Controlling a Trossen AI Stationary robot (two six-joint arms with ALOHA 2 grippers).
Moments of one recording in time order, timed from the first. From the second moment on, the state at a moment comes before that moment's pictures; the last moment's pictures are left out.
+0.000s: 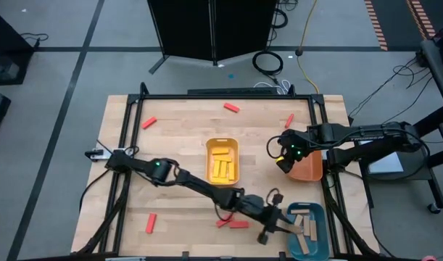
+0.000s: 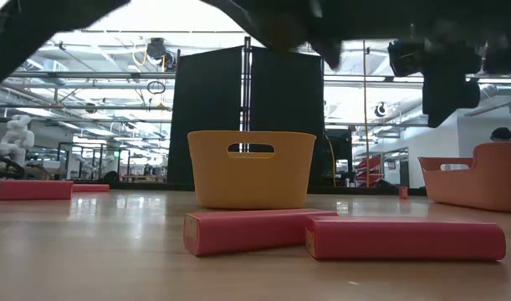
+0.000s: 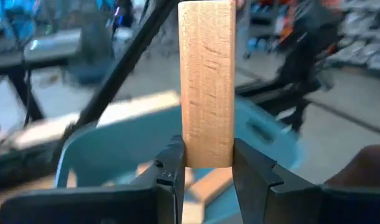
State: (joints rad) left arm -0.34 2.62 2.11 0.40 0.12 0.11; right arm -0.04 1.03 0.79 -0.88 -0.11 0.77
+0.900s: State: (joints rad) left arm -0.33 2.75 2.30 0.28 0.08 0.06; right arm -0.04 1.03 0.79 -0.83 0.00 0.80
